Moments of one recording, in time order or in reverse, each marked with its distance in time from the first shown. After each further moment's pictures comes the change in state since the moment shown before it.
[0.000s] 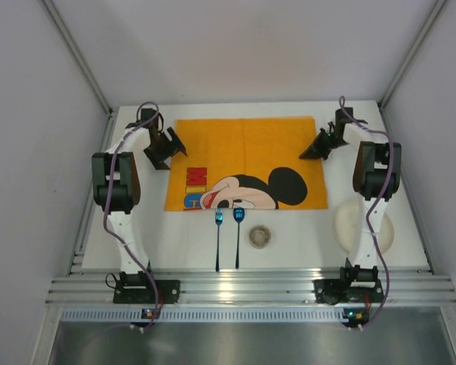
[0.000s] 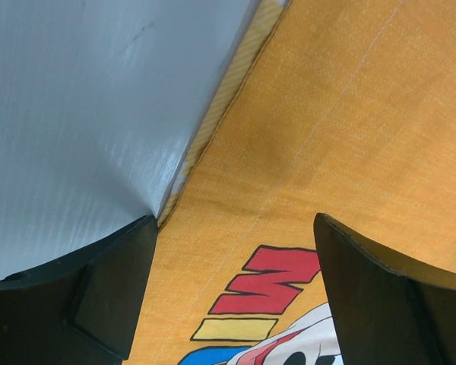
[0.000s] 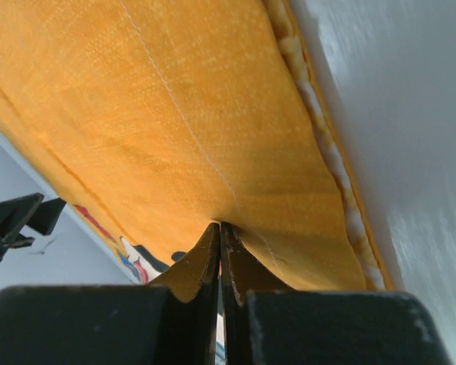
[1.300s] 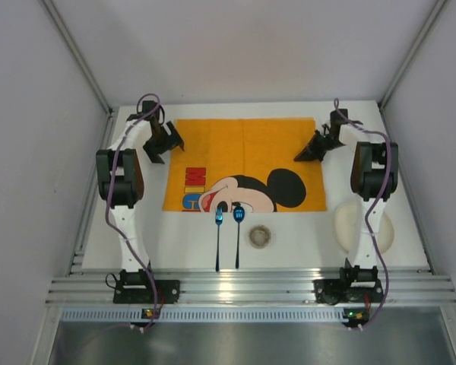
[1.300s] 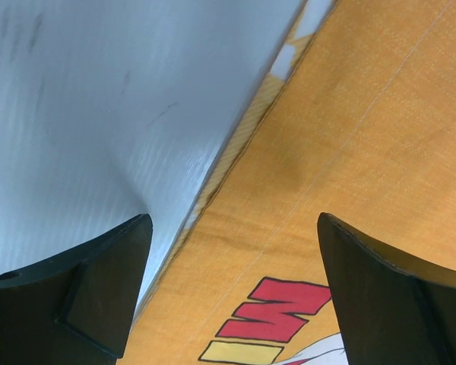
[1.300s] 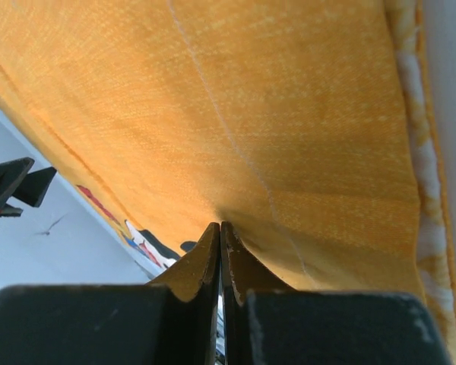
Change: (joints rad) left arm -0.002 0.125 0.235 -0.119 -0.100 0.045; right arm 0.031 0.008 -0.017 0.002 -0.053 0.020
